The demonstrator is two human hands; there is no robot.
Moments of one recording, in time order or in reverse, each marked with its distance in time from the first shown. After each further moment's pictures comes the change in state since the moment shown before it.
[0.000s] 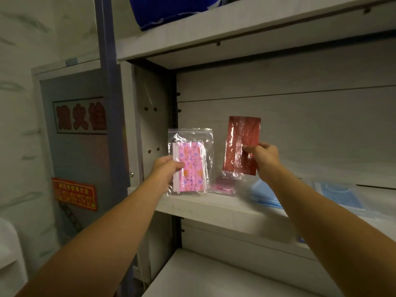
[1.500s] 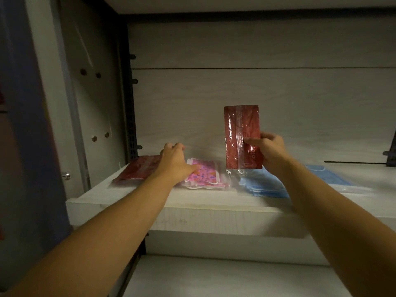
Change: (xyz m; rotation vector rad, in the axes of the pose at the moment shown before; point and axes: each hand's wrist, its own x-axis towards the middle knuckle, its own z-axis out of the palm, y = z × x) left_hand 0.097 -0.056 0.076 0.770 -0.278 0.535; right_hand 0.038 0.038 -0.037 -0.156 0.102 -0.115
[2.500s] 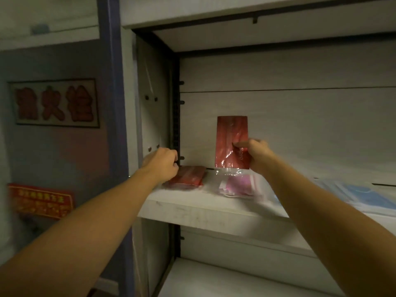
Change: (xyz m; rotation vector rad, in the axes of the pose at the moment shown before) left_hand -0.035 -0.067 -0.135 0.538 0.021 0.028; right_hand -0.009 -0.022 0.129 0.033 -0.141 0.147
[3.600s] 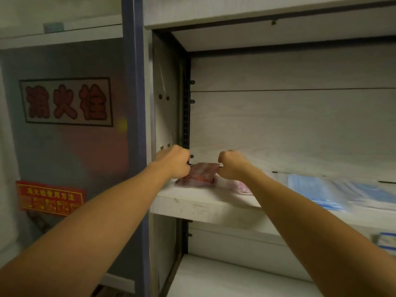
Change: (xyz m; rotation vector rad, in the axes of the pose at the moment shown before) left_hand 0.000 -0.009 -0.012 0.112 -0.114 0.136; right_hand -0.020 0.038 0.071 -1.534 -0.160 -0.315
